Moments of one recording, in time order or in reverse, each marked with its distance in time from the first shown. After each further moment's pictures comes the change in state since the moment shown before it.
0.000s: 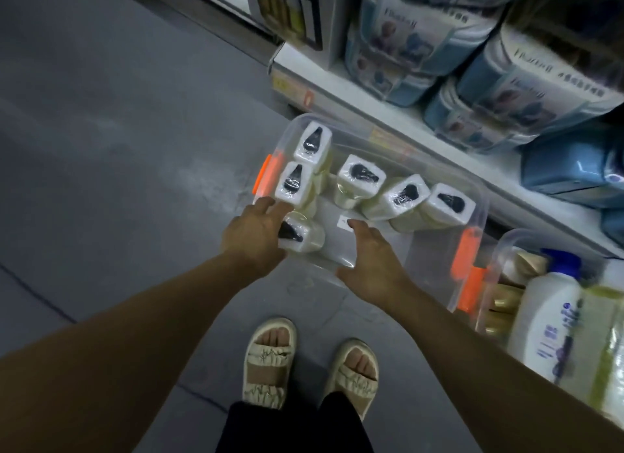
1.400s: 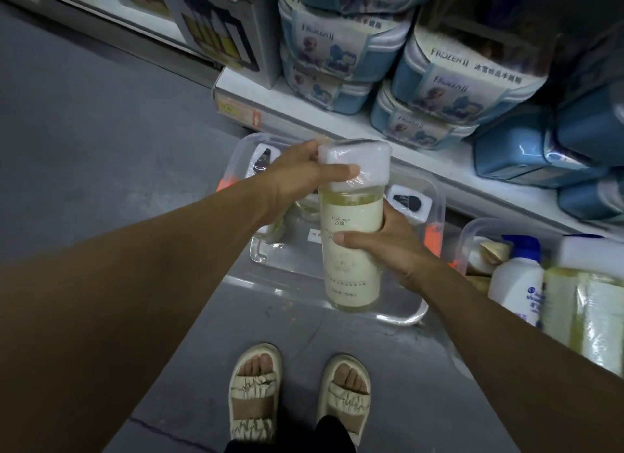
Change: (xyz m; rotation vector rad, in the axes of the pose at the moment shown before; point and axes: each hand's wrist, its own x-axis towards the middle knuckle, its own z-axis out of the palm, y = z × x) left_hand 0.058 0.122 -0.065 -1.076 -0.257 0.128; right_hand 0.013 0.054 -0.062 0.815 0.103 -0.004
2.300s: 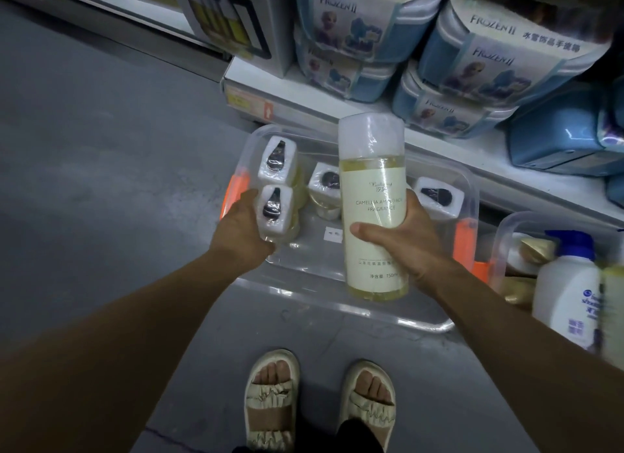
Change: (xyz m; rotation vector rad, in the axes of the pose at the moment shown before) left_hand -0.007 -0.123 -0.058 0.722 0.368 -0.125; right_hand 0.013 0.014 0.016 0.023 0.181 -0.035
